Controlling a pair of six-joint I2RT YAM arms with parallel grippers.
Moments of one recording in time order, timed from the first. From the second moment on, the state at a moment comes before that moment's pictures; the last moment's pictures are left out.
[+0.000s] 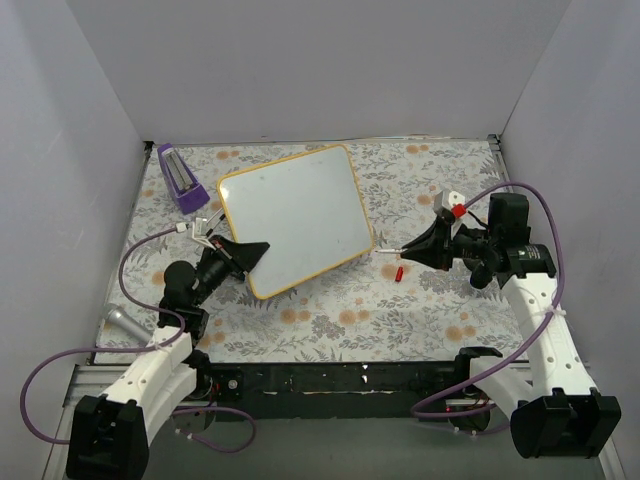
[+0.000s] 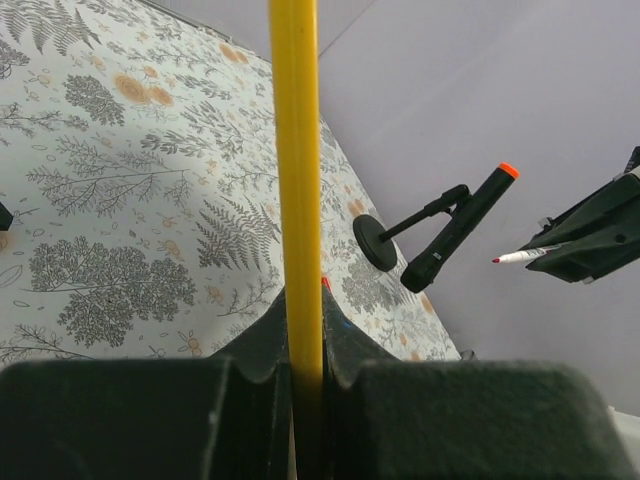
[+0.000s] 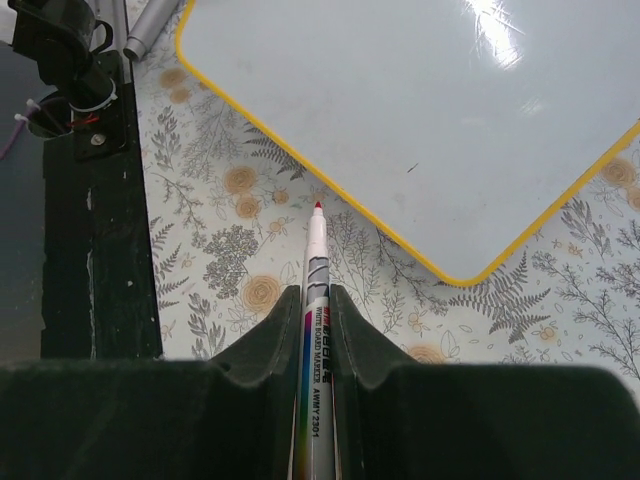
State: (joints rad) left arm -0.18 0.80 0.23 0.68 0.52 -0.86; right arm 0.05 0.94 0.90 -0.63 -1.21 -0.57
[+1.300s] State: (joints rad) left arm -0.46 1.02 0.10 0.93 0.34 -0.92; right arm 0.05 1.00 0.99 -0.85 -1.17 -0.65
